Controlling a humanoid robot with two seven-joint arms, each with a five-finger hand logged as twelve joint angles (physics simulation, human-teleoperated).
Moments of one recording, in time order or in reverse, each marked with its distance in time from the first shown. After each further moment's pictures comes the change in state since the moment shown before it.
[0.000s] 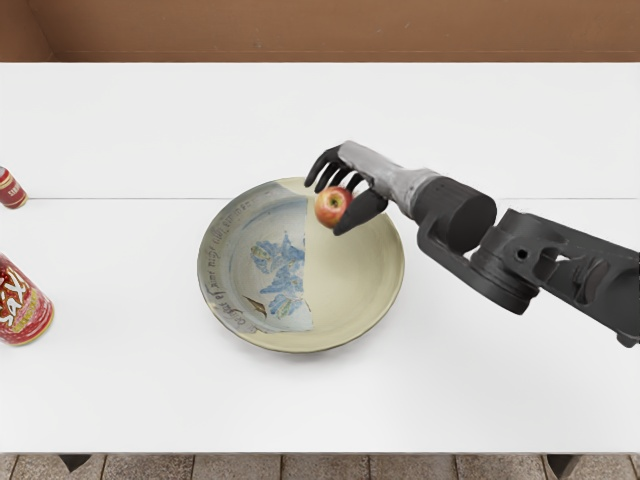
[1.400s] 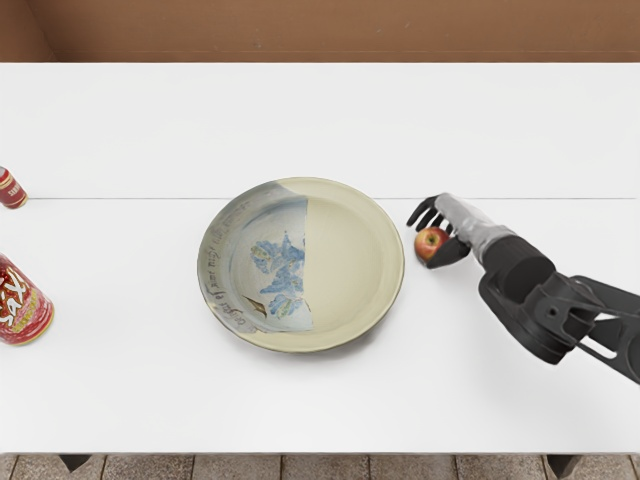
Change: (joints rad) left arm 0.000 0.000 0.000 0.000 0.000 0.000 0.000; right arm -0.206 -0.117 -0.060 -0.112 -0.159 -0.145 0.000
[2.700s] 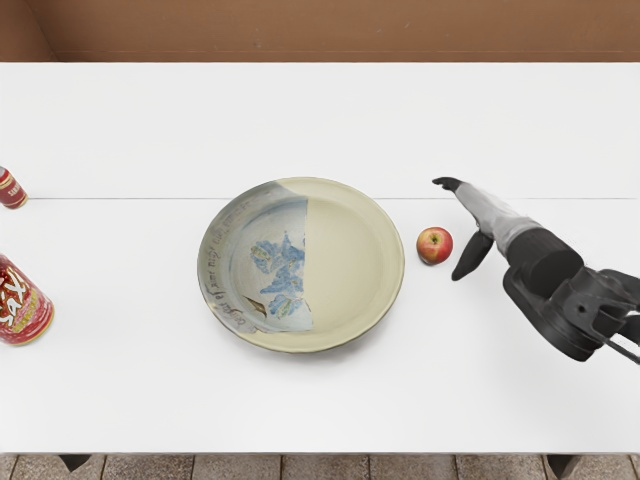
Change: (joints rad) left arm 0.000 0.000 0.000 0.000 0.000 0.000 0.000; right arm -0.004 -0.083 0.015 0.053 -0.017 0.010 0.004
